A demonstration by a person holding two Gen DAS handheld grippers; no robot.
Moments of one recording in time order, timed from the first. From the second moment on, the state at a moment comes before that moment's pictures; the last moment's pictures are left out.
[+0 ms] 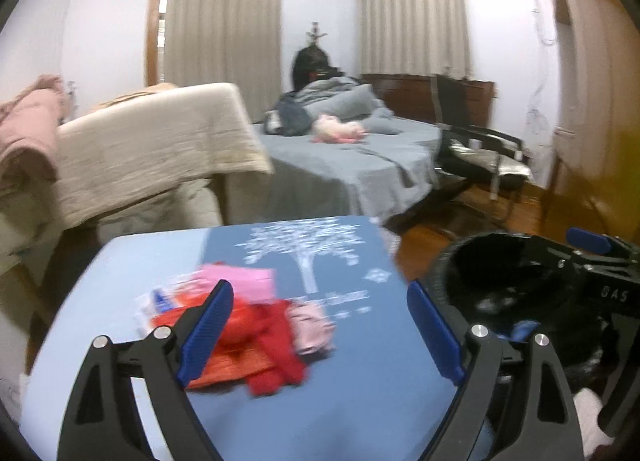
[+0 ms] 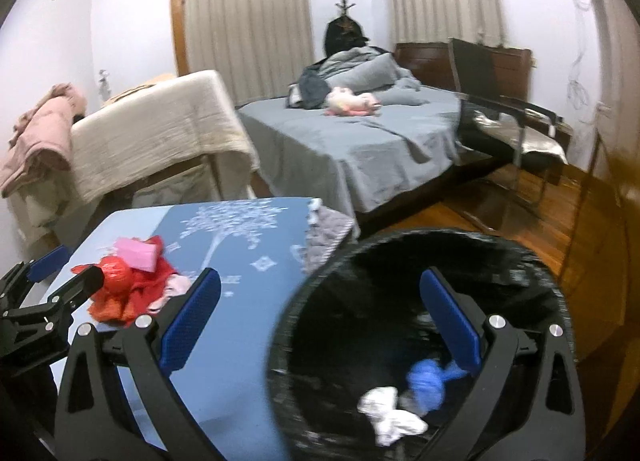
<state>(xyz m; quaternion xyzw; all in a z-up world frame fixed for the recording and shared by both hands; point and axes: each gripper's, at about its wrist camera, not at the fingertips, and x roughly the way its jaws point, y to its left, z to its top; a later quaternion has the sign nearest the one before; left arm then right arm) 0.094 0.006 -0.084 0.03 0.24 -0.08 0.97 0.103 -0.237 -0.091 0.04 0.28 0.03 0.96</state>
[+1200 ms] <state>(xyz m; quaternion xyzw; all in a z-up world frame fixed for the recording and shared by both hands) 0.136 0.160 -0.170 -0.03 0.34 0.08 0.94 0.163 -0.096 -0.144 -0.01 0.33 0.12 0.94</state>
